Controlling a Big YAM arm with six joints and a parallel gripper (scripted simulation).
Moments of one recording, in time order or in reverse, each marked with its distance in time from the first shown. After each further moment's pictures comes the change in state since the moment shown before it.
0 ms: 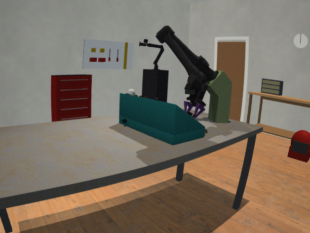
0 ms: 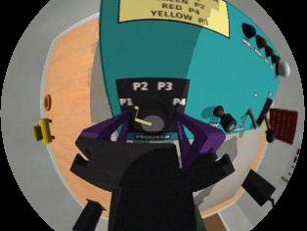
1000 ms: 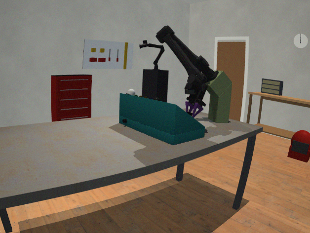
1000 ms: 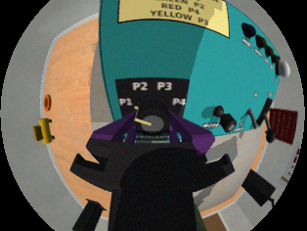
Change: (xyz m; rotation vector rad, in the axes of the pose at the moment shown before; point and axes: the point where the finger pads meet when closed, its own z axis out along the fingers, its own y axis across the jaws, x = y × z) arm 0.000 0.000 0.000 0.000 0.000 0.000
